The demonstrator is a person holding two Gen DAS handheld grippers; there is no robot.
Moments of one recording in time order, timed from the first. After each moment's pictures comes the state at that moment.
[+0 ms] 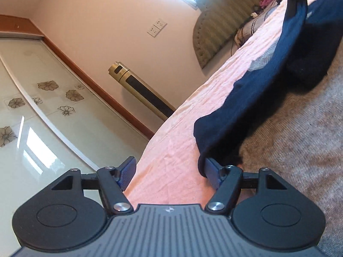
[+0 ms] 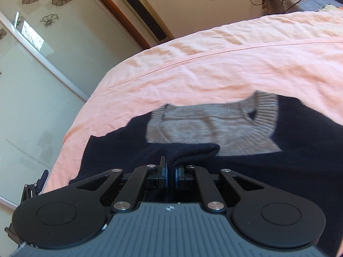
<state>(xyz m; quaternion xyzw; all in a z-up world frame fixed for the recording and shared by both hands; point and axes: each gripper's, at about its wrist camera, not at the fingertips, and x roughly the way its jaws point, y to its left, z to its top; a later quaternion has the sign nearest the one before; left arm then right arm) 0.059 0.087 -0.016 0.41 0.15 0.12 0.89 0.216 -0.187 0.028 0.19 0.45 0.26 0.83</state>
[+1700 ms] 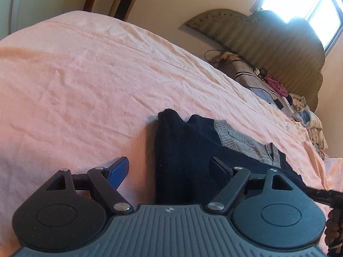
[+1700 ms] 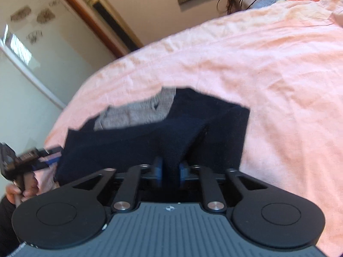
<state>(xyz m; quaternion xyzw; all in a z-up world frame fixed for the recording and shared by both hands) 0.198 0.155 0.020 -0.21 0.39 -0.06 0.90 0.168 -0.313 0.009 0.23 0.39 0.21 0.87</state>
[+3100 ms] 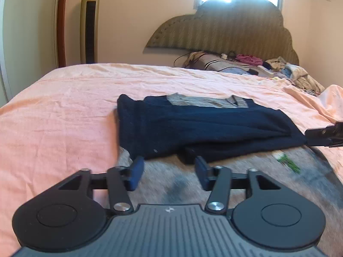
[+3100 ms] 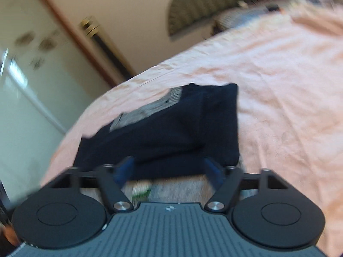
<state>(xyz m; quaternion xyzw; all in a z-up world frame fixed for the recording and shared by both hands) 0.047 0.081 0.041 -0.02 0.30 -0.10 0.95 0.042 -0.258 0.015 0.16 0.35 0.15 0.91</state>
